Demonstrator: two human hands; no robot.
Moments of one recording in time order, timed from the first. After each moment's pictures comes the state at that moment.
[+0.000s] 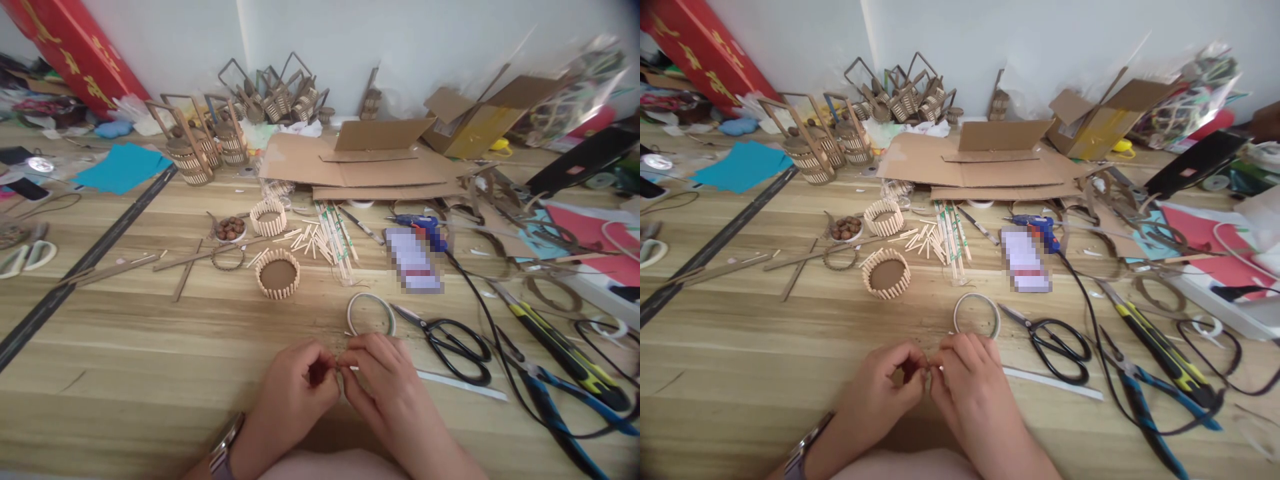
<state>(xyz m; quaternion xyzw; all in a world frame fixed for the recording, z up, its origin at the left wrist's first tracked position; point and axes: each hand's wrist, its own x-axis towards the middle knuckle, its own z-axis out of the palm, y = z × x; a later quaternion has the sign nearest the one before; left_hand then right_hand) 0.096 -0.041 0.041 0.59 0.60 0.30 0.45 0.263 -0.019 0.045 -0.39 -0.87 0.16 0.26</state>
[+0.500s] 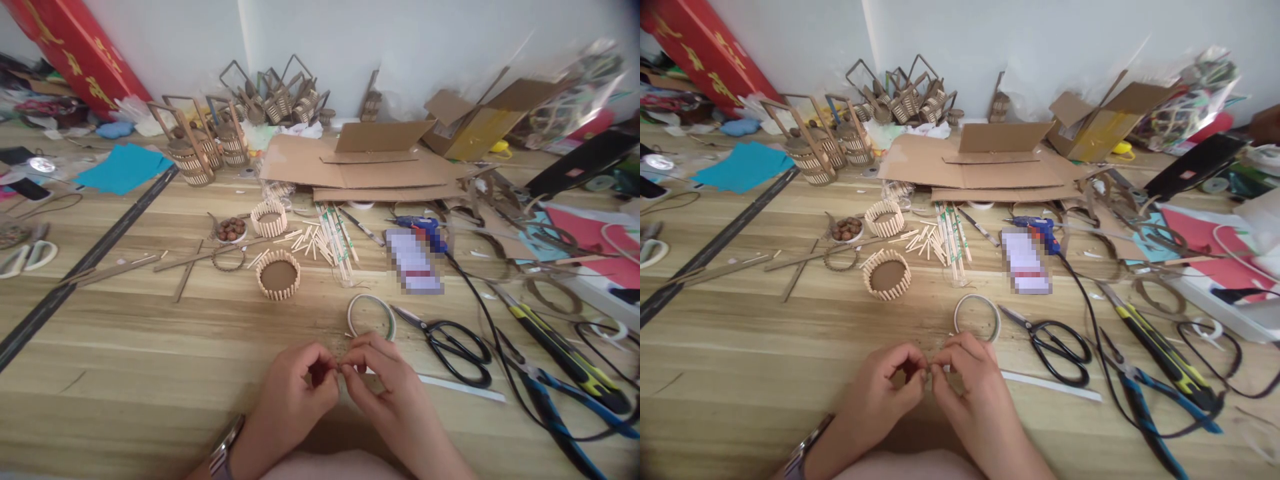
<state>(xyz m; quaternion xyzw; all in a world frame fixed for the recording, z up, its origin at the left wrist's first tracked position) 0.095 -0.044 0.040 0.58 0.59 0.33 0.46 0.256 -0.019 0.042 -0.43 -0.79 0.27 0.33</state>
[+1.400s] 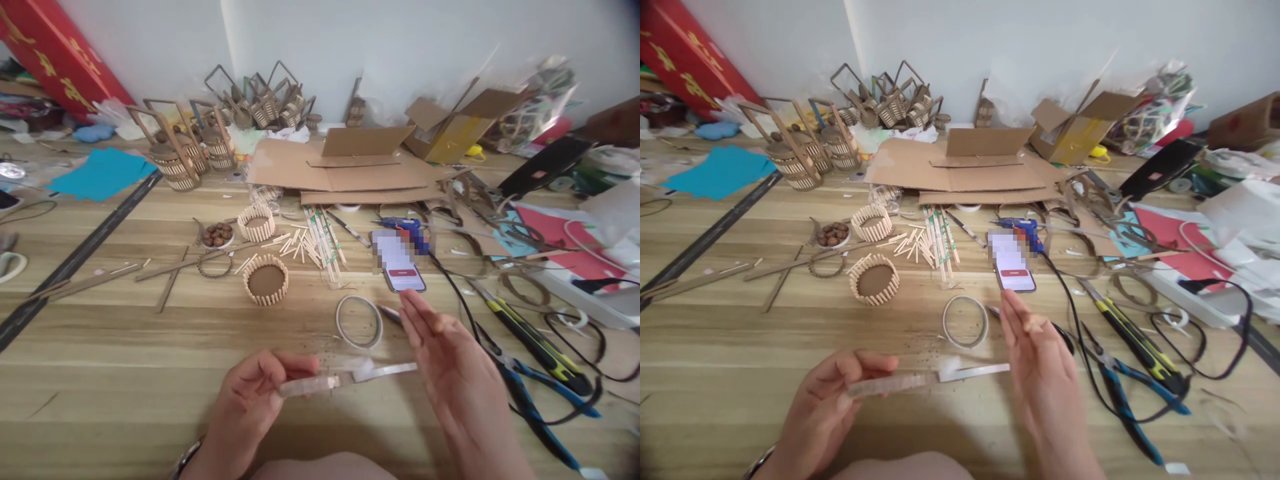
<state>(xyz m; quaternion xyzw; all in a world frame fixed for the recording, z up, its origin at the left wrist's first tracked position) 0.073 -0.064 0.044 0.27 0.42 0.58 0.64 0.307 0.000 0.047 -0.50 -0.30 0.52 0.62</state>
